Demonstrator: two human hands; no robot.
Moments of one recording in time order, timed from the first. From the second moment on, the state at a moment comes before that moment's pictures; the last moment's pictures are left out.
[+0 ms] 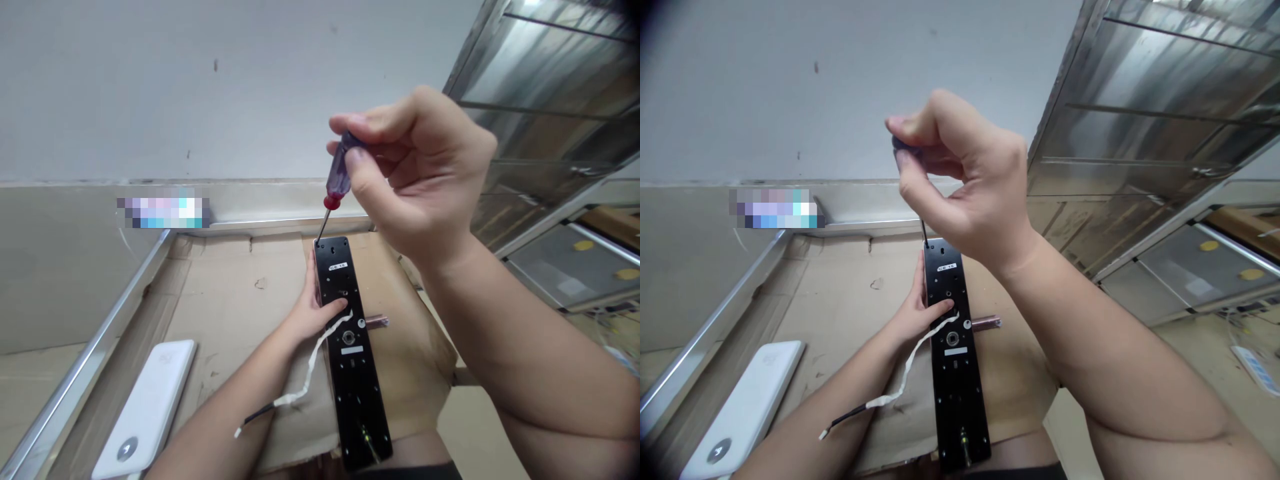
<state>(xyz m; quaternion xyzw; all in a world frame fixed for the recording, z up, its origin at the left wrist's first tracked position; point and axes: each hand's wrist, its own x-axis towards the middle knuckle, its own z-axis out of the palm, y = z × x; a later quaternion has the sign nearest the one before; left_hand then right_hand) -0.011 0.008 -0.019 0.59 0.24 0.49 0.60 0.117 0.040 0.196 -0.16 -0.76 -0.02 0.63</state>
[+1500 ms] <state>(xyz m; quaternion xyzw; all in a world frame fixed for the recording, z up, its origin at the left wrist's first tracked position) -0.010 0.007 -0.016 0.60 0.24 0.49 0.58 0.119 0.042 0.197 -0.18 -0.76 -0.01 0.63</state>
